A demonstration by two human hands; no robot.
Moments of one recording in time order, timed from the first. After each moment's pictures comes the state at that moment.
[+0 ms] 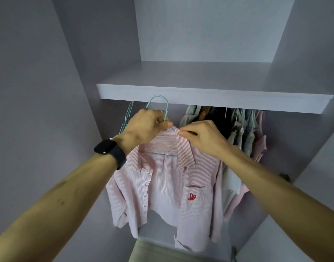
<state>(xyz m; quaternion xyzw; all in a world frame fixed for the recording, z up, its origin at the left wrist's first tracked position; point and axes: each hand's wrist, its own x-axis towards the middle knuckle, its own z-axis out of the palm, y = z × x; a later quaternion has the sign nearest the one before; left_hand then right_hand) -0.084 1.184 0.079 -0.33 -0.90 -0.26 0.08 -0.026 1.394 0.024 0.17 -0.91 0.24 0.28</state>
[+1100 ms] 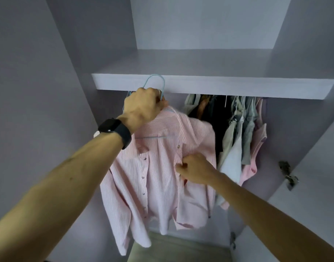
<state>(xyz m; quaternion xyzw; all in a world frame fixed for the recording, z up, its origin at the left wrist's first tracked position) -0.093 1.195 0.099 -0.23 -0.95 -0.17 0.14 0.011 1.357 -0.072 -0.05 -0.97 0.24 0.06</state>
